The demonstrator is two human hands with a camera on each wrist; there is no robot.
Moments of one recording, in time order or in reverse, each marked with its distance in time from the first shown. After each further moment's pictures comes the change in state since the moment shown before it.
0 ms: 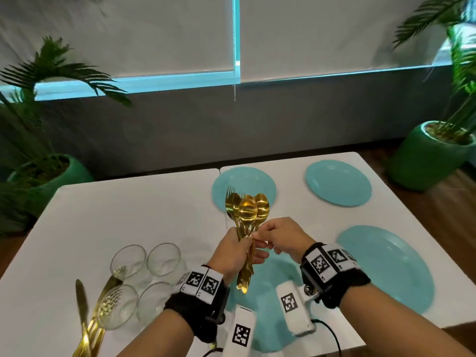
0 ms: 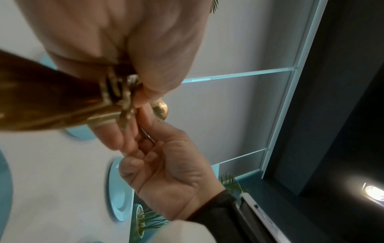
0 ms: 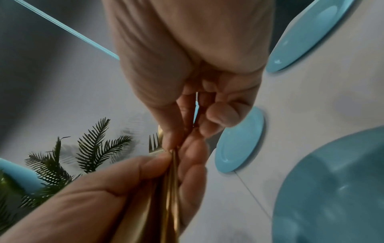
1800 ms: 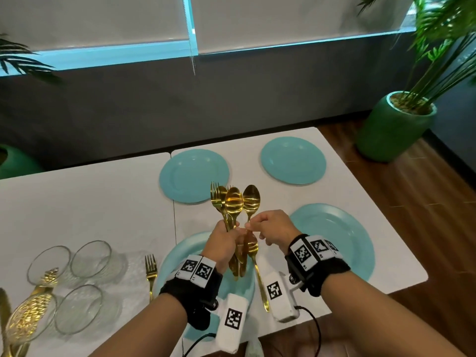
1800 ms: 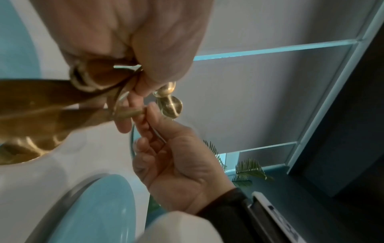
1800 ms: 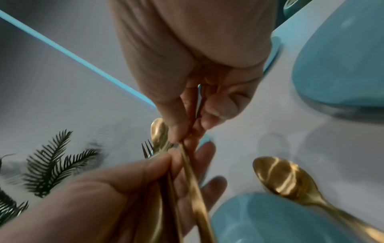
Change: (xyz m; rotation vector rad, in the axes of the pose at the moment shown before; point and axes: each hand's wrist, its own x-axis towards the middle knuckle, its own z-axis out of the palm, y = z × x) left_hand 0.050 -0.039 0.109 -0.047 0.060 -0.175; right_hand 0.007 0.083 -0.093 0.054 0.104 0.149
